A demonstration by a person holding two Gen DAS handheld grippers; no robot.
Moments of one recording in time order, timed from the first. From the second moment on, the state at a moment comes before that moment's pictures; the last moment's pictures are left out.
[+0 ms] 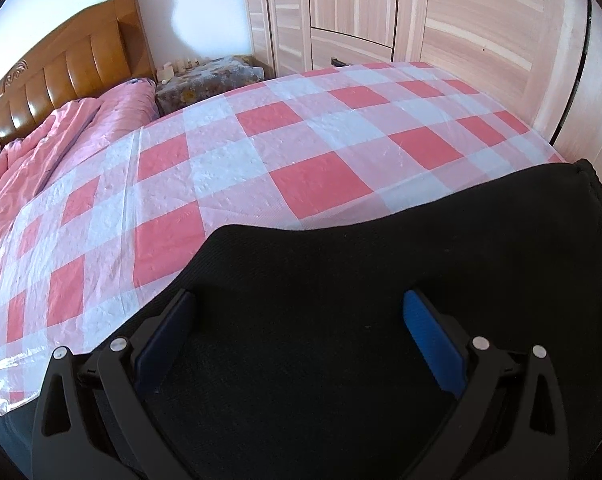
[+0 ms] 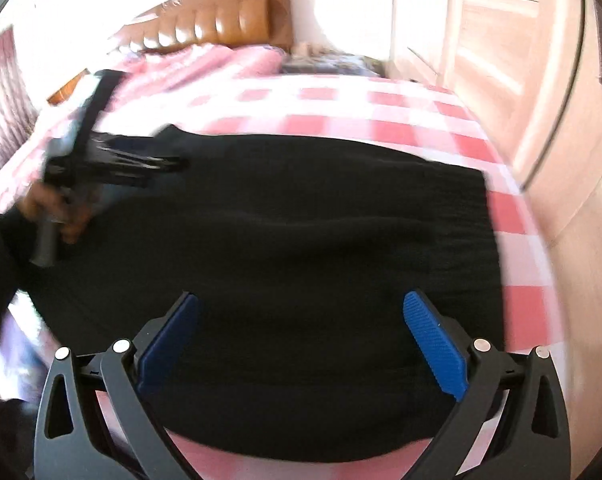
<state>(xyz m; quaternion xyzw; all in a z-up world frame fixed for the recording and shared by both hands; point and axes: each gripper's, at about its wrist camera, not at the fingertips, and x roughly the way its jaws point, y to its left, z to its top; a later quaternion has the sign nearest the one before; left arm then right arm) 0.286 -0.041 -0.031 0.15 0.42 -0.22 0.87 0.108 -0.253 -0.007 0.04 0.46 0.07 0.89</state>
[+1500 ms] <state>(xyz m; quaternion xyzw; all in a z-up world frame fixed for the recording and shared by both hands) 0.103 0.334 0.016 -0.07 0.37 0.08 0.92 0.191 0.144 0.002 -0.19 0.42 0.35 0.81</state>
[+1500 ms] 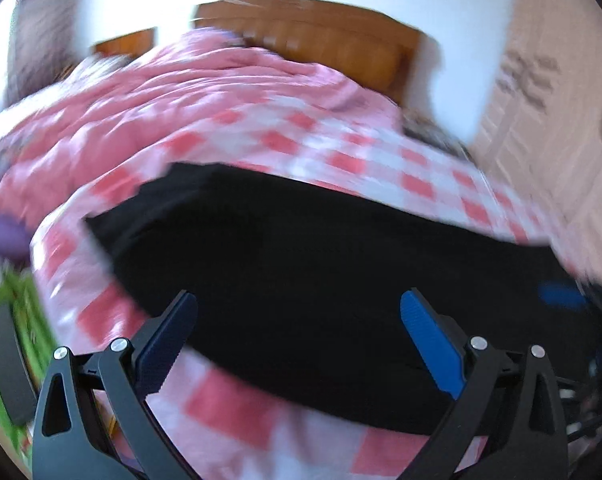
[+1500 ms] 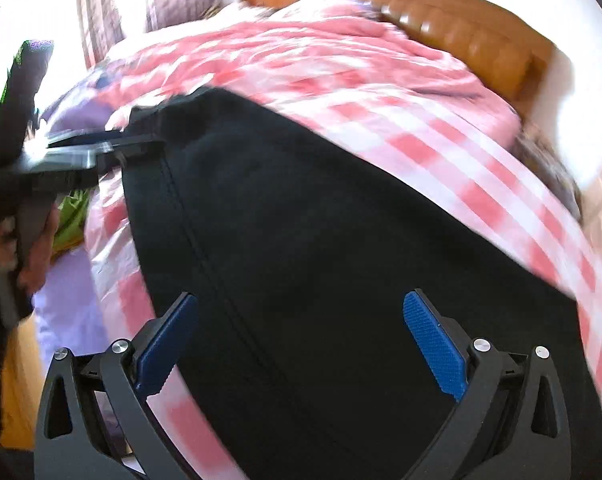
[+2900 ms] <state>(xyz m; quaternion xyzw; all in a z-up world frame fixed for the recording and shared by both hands) 0.126 0.303 -0.028 0.01 0.41 0.08 0.91 0.190 -0.018 -0.038 -0.10 0.49 0.23 0.83</state>
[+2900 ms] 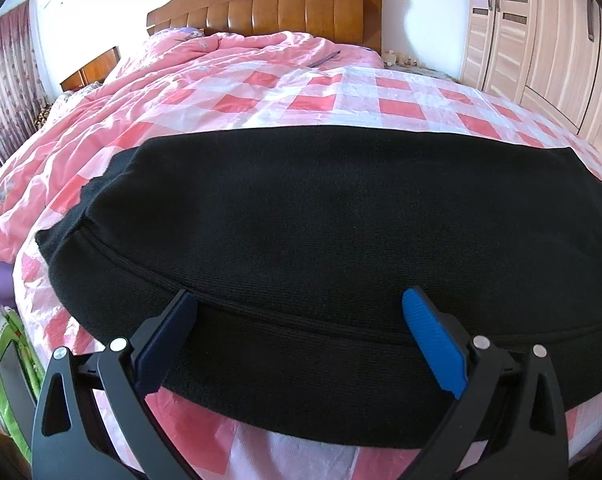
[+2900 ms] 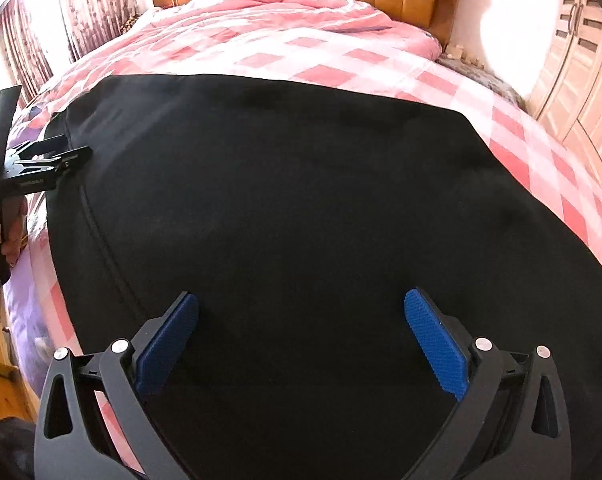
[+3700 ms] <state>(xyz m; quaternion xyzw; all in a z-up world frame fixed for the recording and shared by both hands) 0.102 0.538 -0.038 -0.47 0.34 0.04 0.81 0.184 0.087 -0.001 -0.15 0.43 0.32 0.83</state>
